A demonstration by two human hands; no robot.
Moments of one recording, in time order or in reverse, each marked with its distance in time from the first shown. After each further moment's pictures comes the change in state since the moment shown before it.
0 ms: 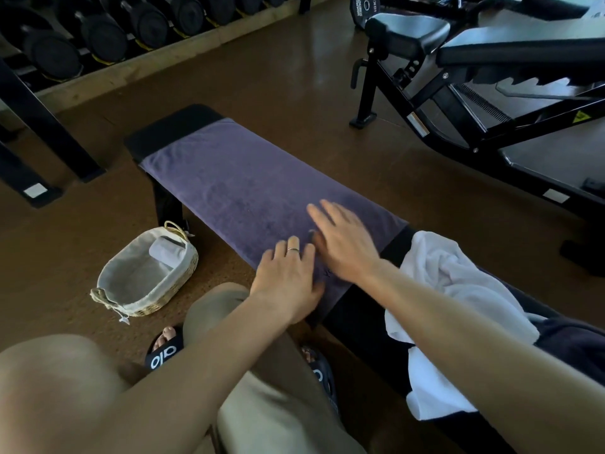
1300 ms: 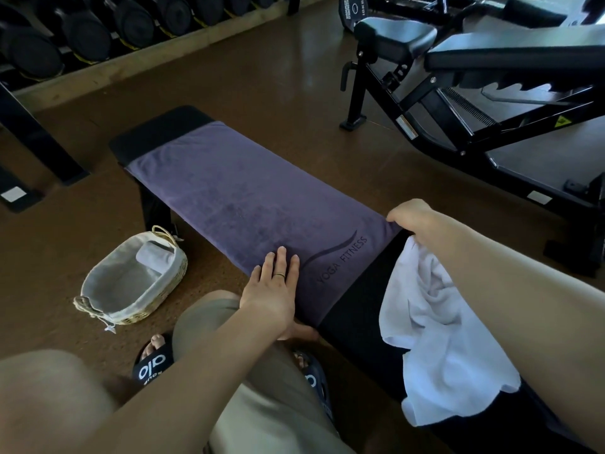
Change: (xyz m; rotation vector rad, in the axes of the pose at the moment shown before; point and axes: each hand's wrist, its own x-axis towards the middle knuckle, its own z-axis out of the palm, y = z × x) left_hand 0.008 -0.016 0.026 0.068 -0.411 -0.029; right_hand 0.022 0.128 -0.052 0.598 -0.206 0.962
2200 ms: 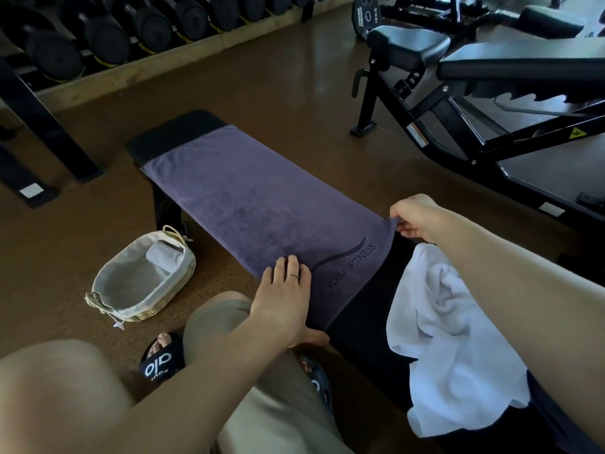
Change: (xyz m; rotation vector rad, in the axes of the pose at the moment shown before) left_hand -0.017 0.009 -0.008 0.015 0.127 0.030; right_hand -0.017 -0.033 -0.003 0.196 -0.009 0.060
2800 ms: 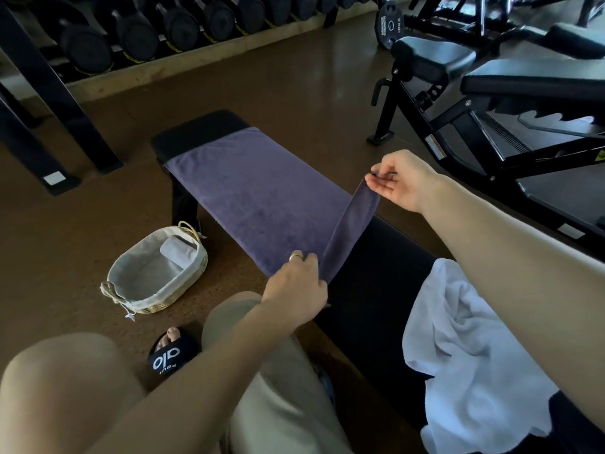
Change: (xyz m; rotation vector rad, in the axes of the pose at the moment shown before) left_hand 0.007 -0.018 -0.025 -0.541 0.186 -0.139; right_hand -0.040 -0.088 0.021 0.757 -0.297 -0.168
